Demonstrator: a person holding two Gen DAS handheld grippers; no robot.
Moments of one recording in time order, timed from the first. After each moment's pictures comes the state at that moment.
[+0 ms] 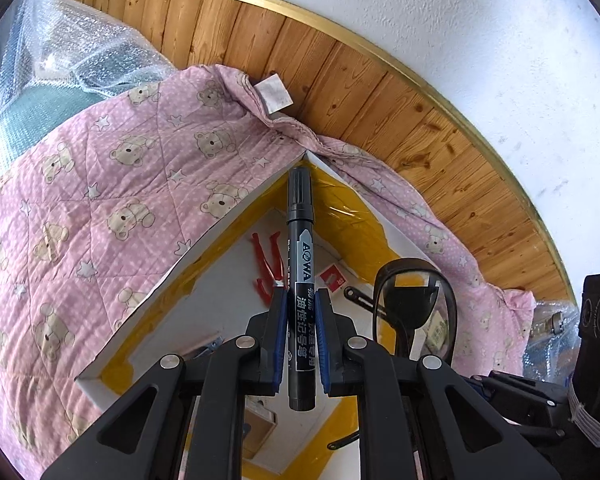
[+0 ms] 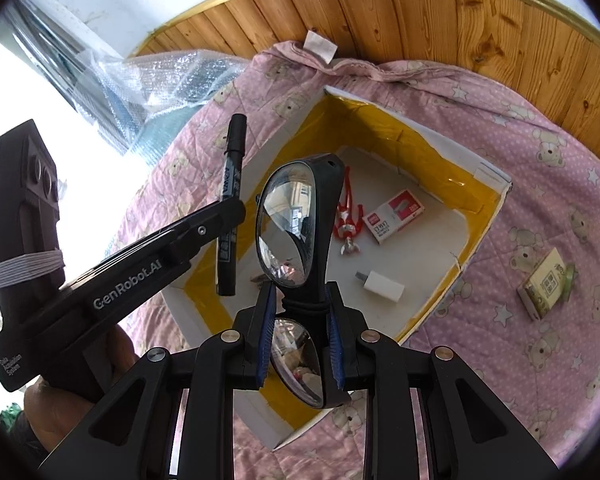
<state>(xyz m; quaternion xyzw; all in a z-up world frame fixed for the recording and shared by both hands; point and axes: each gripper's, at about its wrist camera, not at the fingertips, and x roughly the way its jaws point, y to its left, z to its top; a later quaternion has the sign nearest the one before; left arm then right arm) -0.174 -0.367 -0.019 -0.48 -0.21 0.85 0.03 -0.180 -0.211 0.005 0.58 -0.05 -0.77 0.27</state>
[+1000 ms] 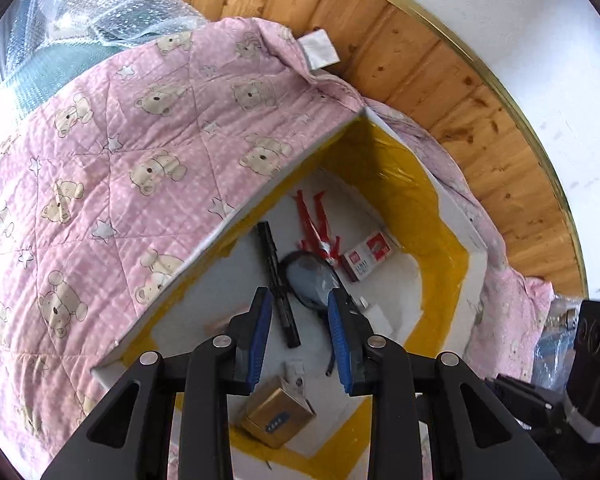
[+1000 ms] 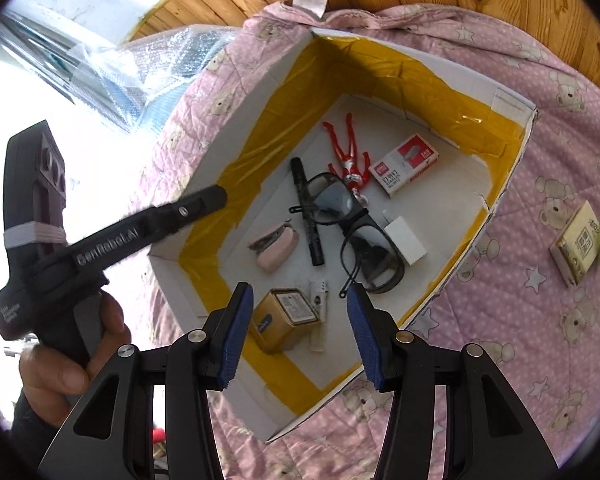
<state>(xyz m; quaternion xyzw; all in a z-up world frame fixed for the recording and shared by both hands) -0.166 -0.395 -0.056 -0.54 -0.23 0.81 0.01 -0.175 -0.203 -0.036 0.62 -0.08 -0.73 0.28</state>
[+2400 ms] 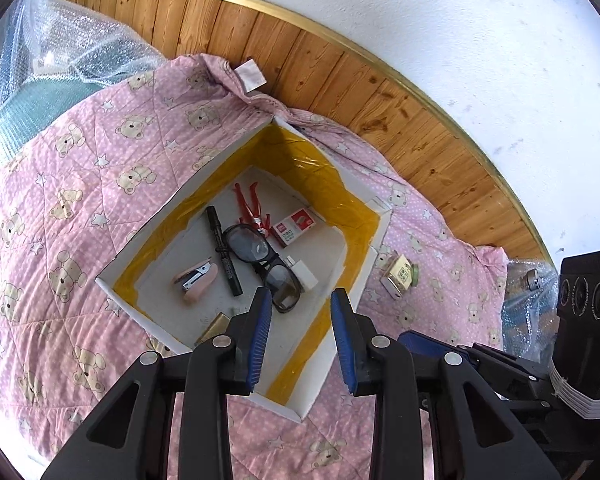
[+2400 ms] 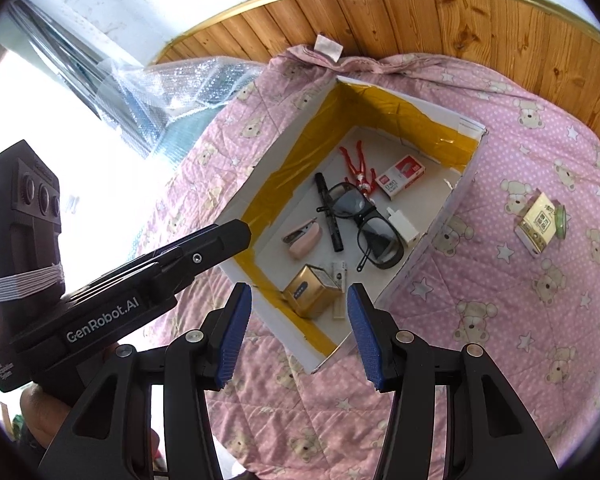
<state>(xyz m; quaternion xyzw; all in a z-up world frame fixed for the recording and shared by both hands) -0.086 -0.351 0.029 -0.50 -0.21 0.84 0.07 -0.103 -0.185 0.045 0.57 -0.08 -0.77 0.28</state>
